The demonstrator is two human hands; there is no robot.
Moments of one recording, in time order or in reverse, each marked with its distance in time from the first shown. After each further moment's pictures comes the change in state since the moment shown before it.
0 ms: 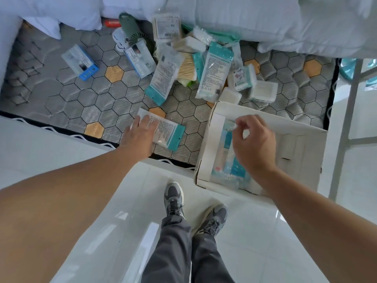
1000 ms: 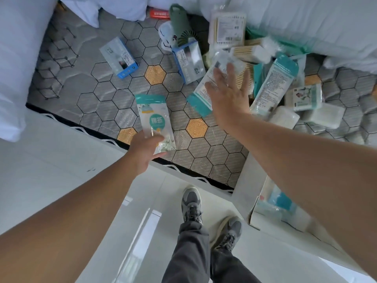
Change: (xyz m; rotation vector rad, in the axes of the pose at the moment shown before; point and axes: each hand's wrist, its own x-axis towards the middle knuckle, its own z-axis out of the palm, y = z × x) left_hand 0.015 -0.091 0.002 -1.788 -0.029 -0.652; right_hand 0.136 -0.104 0.192 -0.900 -0.604 -0.377
